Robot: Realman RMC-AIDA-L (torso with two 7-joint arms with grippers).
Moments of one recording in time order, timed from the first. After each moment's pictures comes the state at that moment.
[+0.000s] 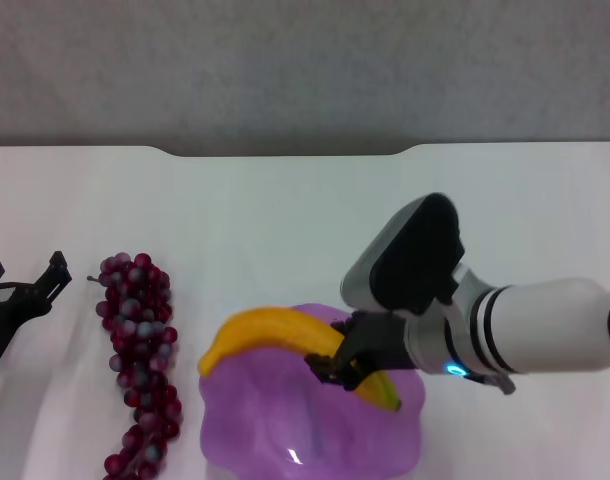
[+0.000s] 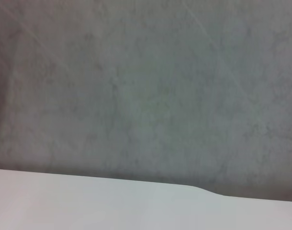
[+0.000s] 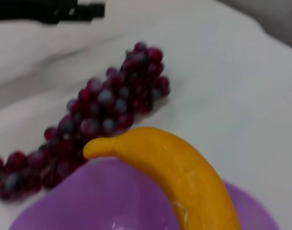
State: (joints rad) left arm -0.42 -2.05 2.05 0.18 -0.64 0.86 -0.33; right arm 0.56 2.01 1.06 1.14 -2.28 0.66 -0.50
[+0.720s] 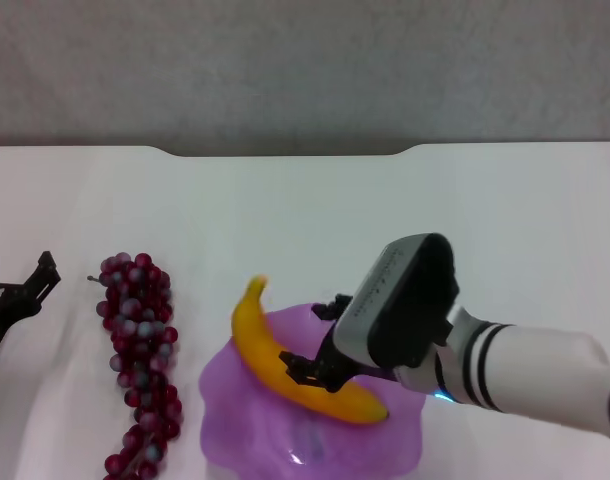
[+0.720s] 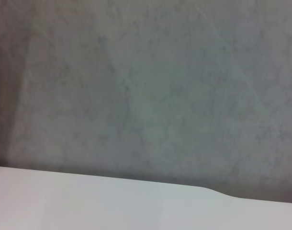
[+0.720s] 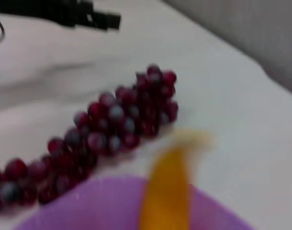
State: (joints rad) left arm -0.41 -2.04 2.05 0.17 -0.67 0.87 -0.33; right arm 0.47 2.01 0.91 1.14 -2.26 0.34 -0.63
